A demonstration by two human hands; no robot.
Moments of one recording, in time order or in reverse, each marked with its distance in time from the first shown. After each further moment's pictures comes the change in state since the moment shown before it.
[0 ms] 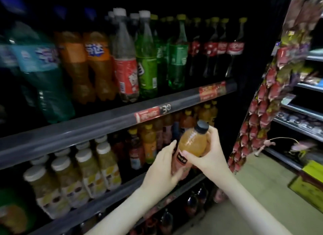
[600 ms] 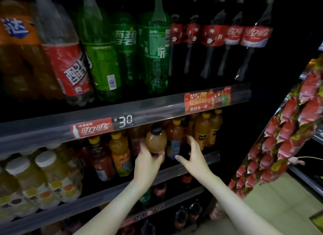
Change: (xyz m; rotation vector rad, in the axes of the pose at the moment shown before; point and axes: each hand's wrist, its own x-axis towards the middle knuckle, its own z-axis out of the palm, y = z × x) left_hand 0.137 -0.052 0.129 -0.028 0.353 -0.673; right_hand 0.147 0.208 -0.063 -0.286 -0.355 0.229
